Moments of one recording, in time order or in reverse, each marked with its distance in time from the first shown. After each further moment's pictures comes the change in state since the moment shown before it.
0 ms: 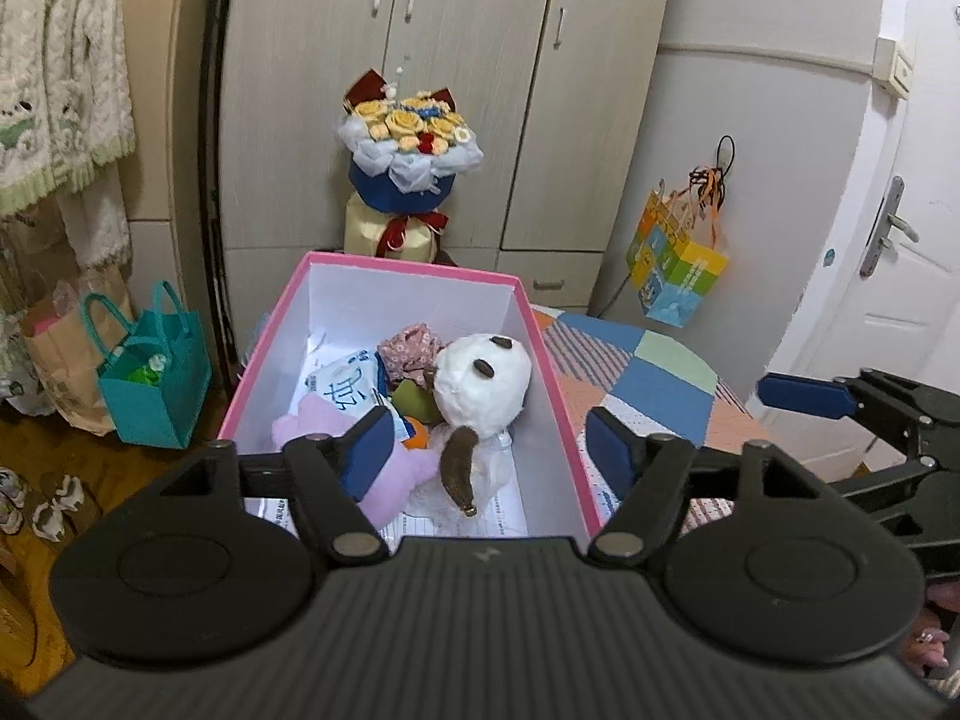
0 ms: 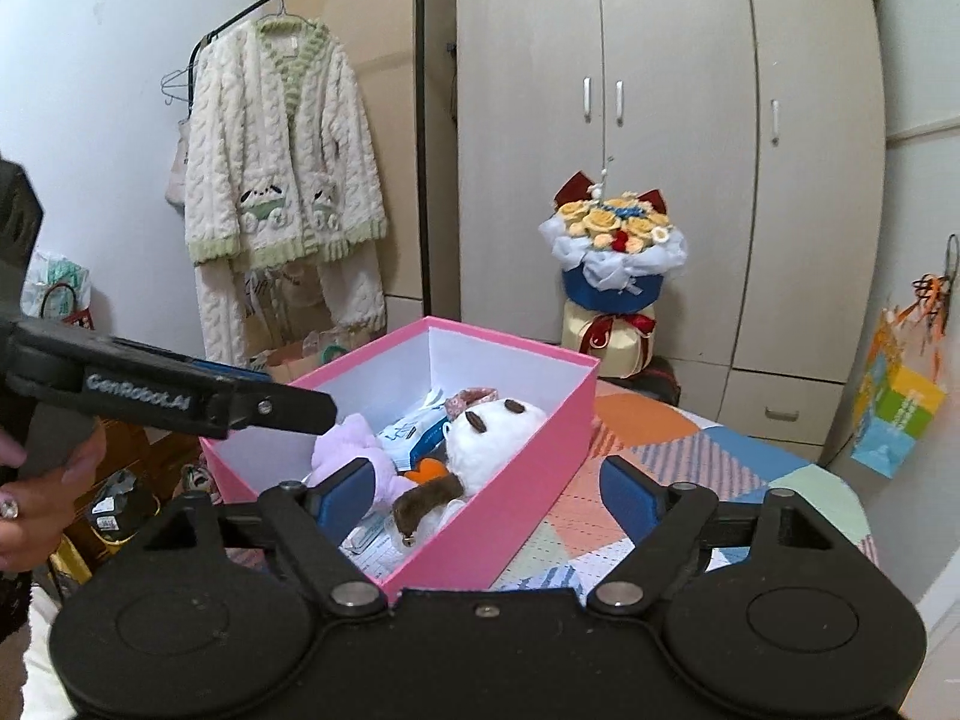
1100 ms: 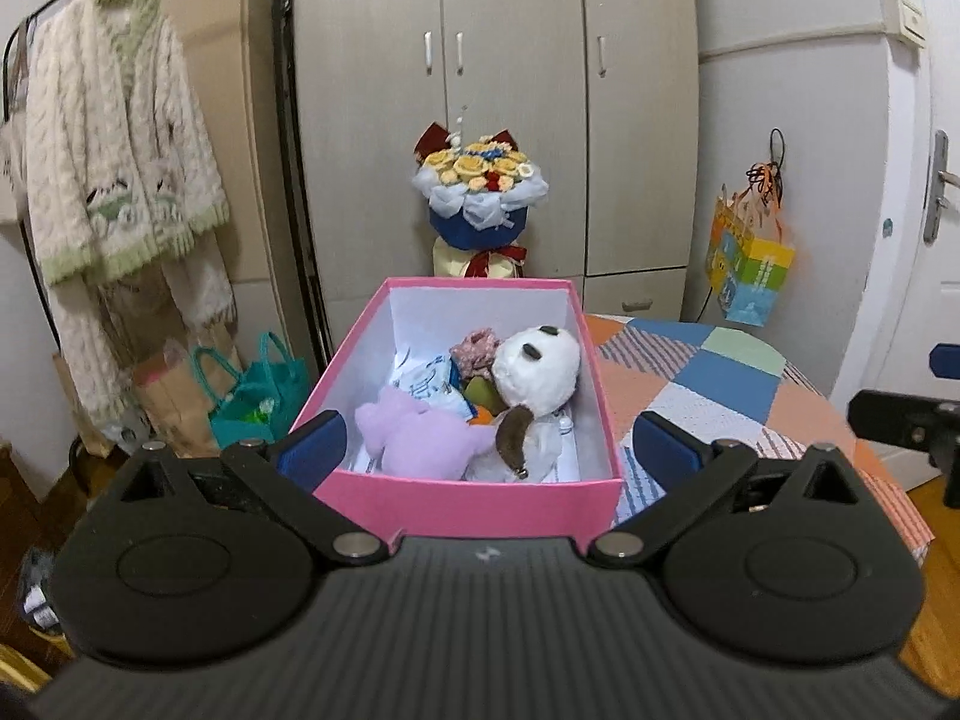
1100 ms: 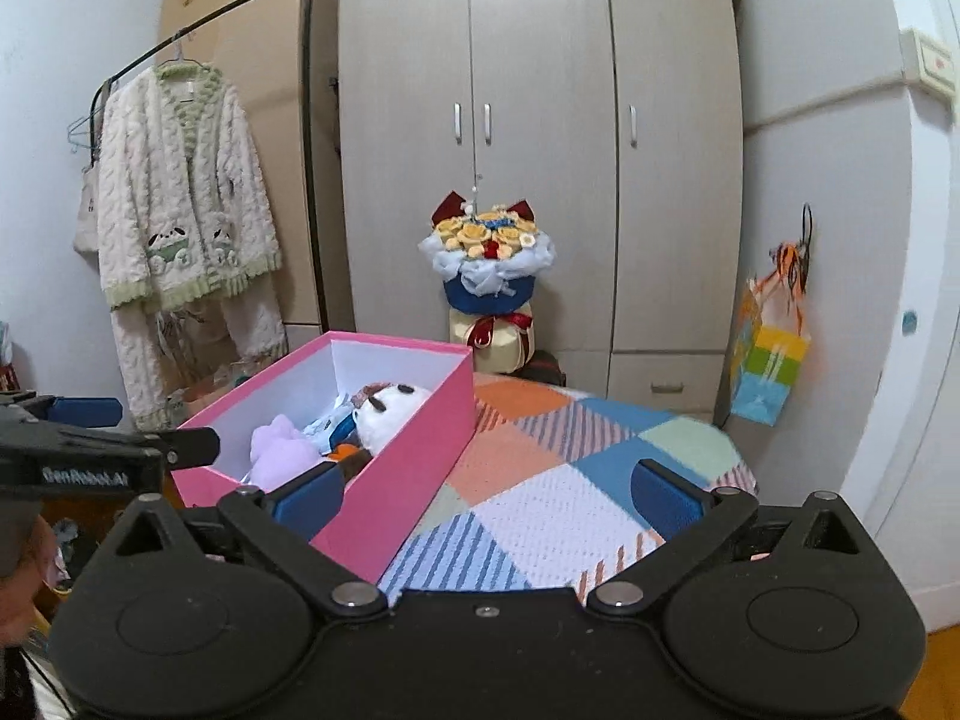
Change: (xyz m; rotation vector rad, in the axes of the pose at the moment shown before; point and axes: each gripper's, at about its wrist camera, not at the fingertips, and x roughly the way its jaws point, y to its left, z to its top) left arm -0.043 -0.055 -0.042 0.108 -0.098 0.237; right arm -0.080 -0.012 -0.031 0.138 -0.025 -0.203
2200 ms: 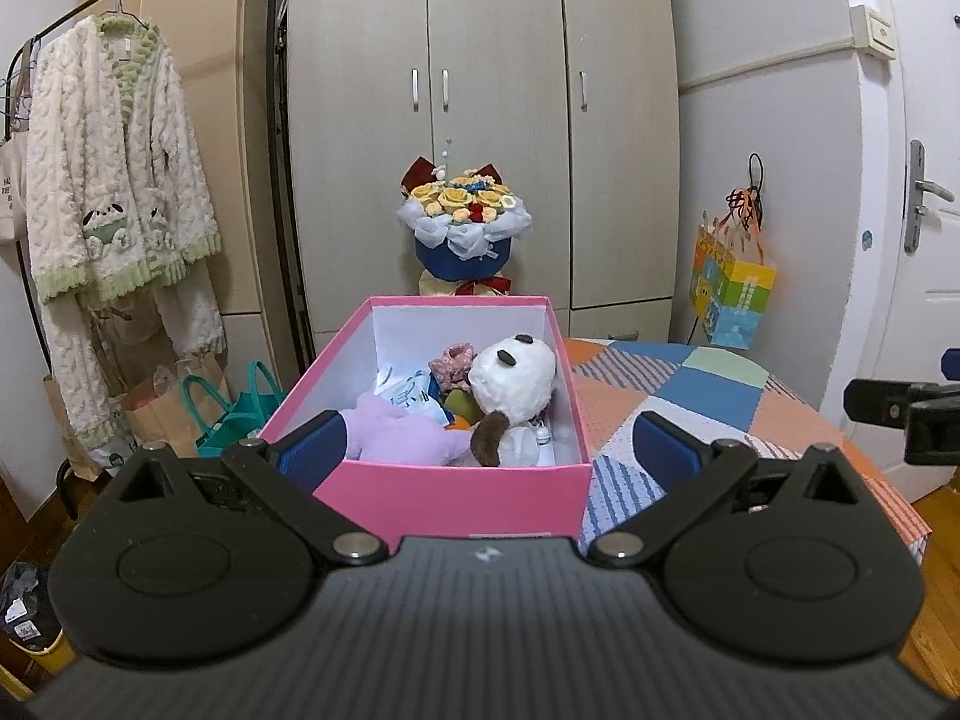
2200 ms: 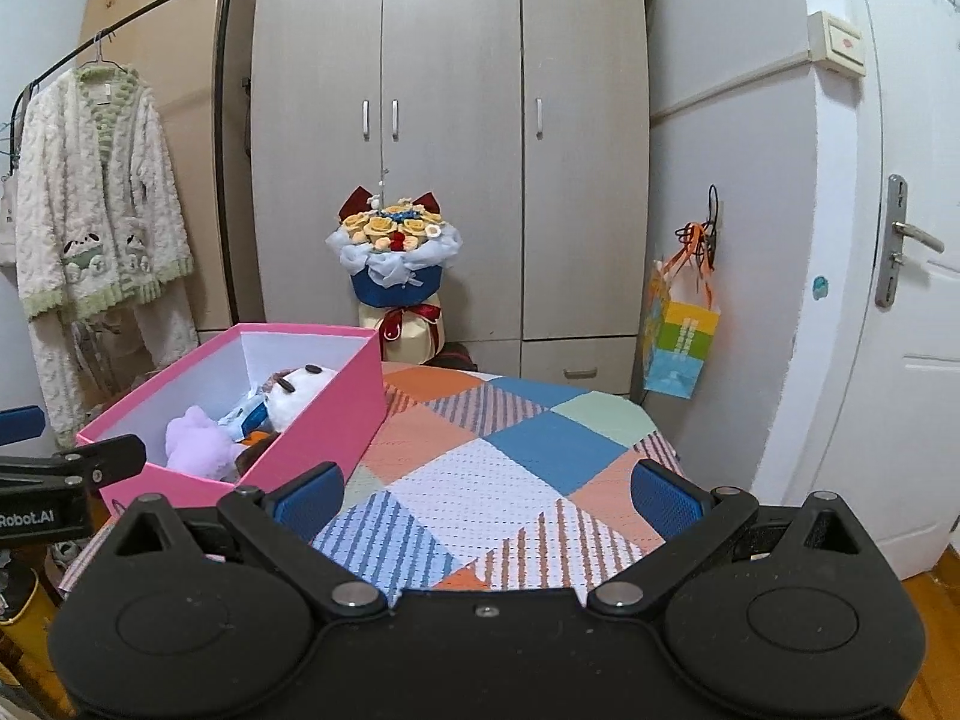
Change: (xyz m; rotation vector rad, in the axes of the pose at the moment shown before) left arm -0.013 -0.011 -0.029 0.007 -0.097 -0.014; right arm -0.011 -0.005 -0.027 0.036 -0.032 -0.198
